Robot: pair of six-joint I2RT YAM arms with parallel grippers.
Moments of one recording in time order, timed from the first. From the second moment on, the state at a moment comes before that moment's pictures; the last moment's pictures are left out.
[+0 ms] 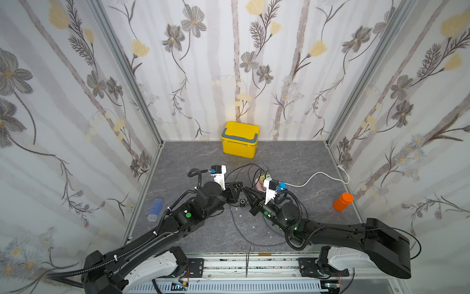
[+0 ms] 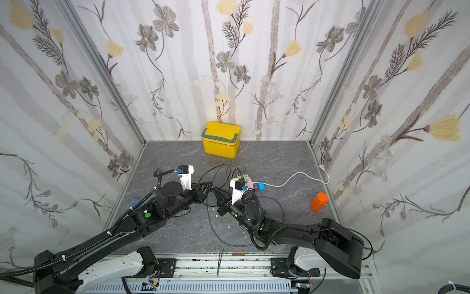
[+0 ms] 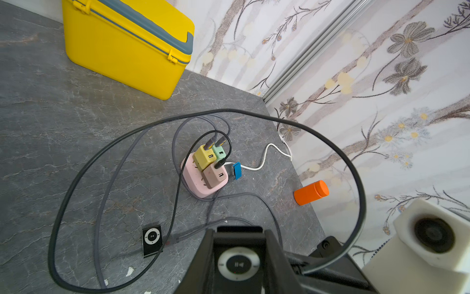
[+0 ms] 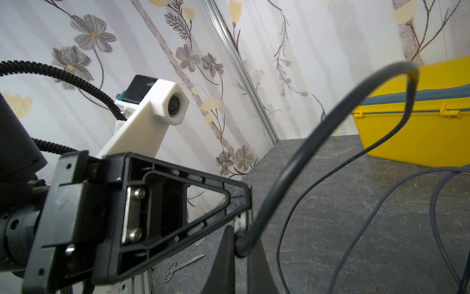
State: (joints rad) left arm -0.88 0.97 0.78 -0.12 -0.13 -0.77; right arm 1.09 1.32 0.48 0.96 0.20 0.50
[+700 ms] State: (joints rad) left arm -0.81 1.03 0.84 -0.31 -0.22 -0.79; right arm 1.03 1.13 0.63 0.50 0.03 0.46
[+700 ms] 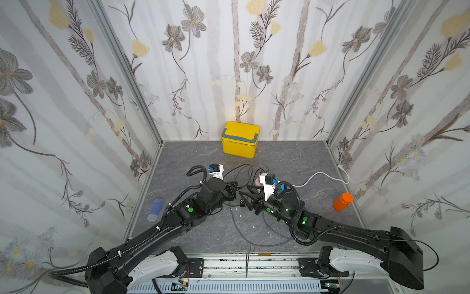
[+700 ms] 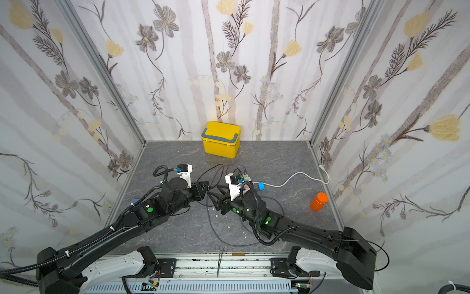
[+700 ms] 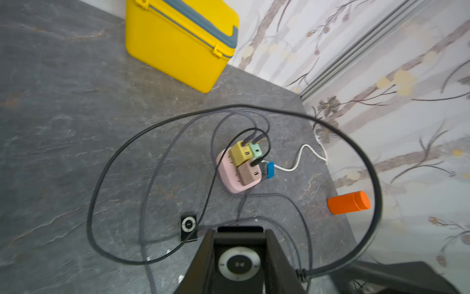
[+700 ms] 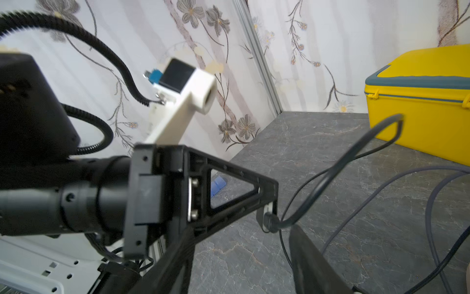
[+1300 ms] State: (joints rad) left arm -0.36 1.30 0.61 -0.29 -0.12 -0.76; right arm 0.53 1.27 0.65 0.26 -0.15 0.46
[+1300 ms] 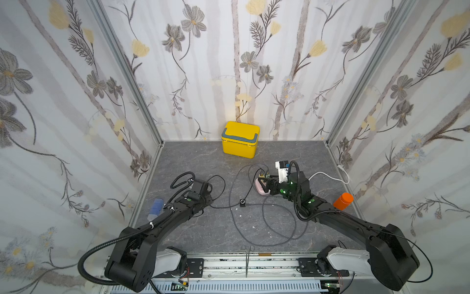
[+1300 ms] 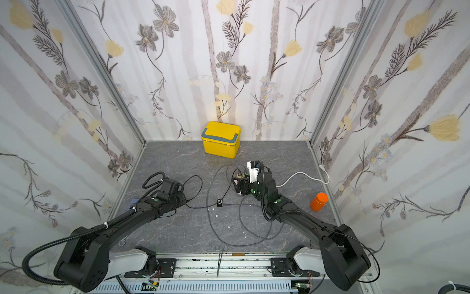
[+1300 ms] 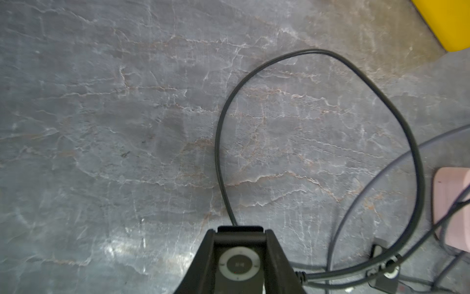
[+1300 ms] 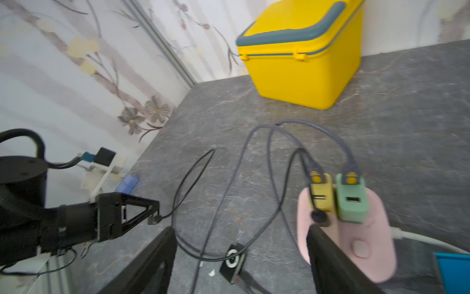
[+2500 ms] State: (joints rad) left arm -0.15 1.24 0.69 0.08 -0.04 -0.24; right arm -0.08 1.22 0.45 0.35 -0.06 0.24
